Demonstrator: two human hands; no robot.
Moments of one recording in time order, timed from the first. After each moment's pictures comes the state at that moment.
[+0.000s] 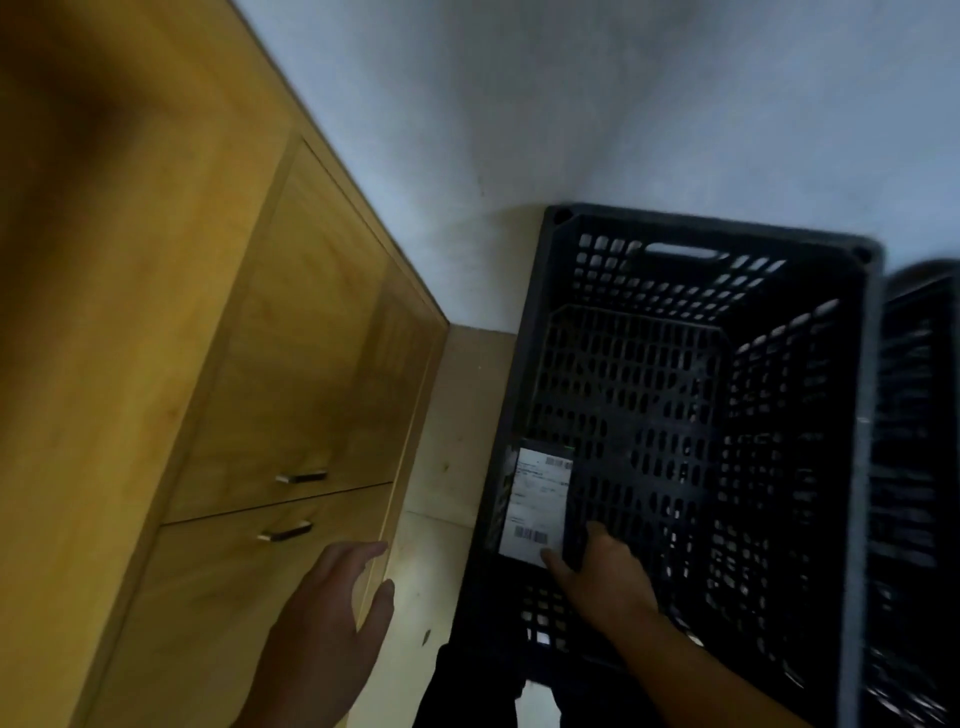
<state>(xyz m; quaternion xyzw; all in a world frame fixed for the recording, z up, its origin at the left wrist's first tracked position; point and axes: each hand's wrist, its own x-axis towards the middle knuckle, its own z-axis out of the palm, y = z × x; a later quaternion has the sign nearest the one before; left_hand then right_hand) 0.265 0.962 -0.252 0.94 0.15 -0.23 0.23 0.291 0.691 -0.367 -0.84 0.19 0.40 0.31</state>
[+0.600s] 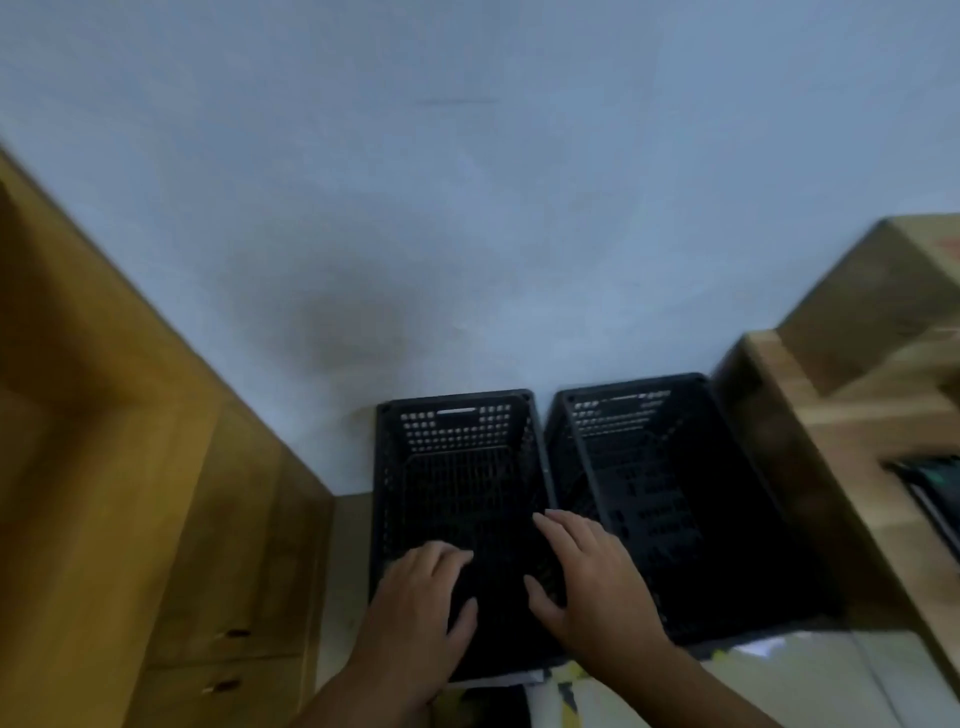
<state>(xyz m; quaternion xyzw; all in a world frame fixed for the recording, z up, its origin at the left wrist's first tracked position) 0.269 0.785 -0.028 0.92 -0.29 -0.16 0.23 0.200 0.572 -0.009 -0.98 0.06 0.03 0.21</state>
